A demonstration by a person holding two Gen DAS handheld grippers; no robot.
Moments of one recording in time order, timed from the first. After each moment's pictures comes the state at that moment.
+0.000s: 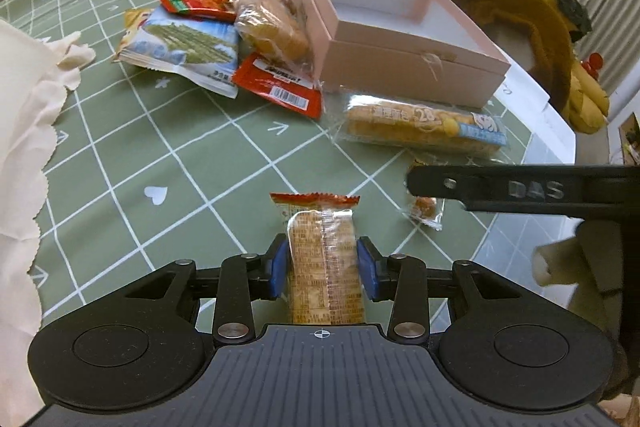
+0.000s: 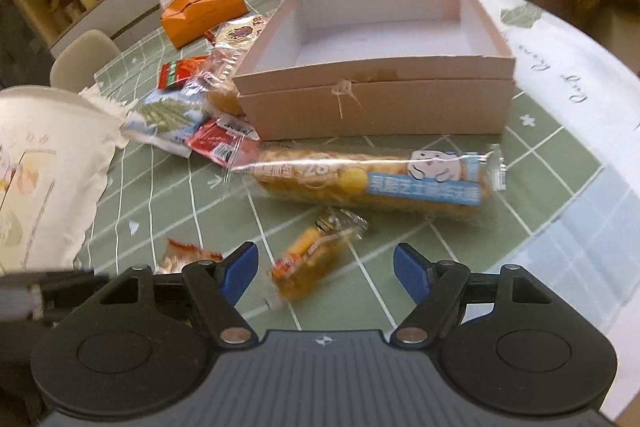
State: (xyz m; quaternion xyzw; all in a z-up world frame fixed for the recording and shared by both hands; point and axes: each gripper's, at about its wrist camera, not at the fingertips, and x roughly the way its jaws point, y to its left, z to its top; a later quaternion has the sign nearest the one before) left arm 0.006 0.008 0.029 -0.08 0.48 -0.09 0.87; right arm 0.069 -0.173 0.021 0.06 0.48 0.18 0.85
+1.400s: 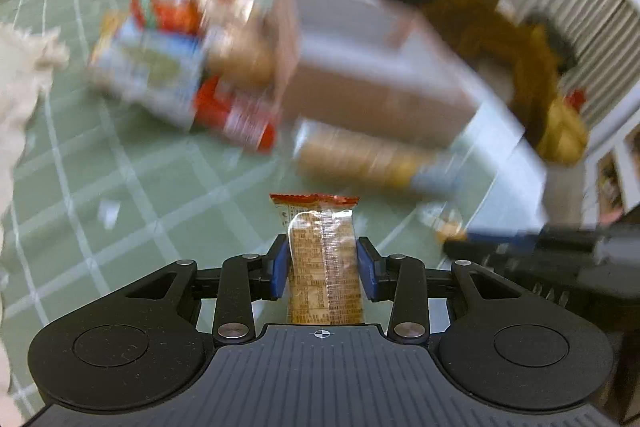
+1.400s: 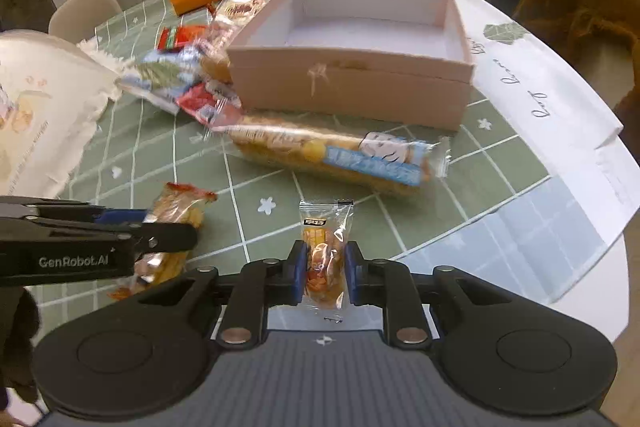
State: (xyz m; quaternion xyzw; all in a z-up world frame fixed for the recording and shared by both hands) left arm 0.023 -0.002 0.060 -0.15 0.44 -0.11 0.88; right arm 0.047 -0.209 0.055 -0.01 0.48 0.19 0.85
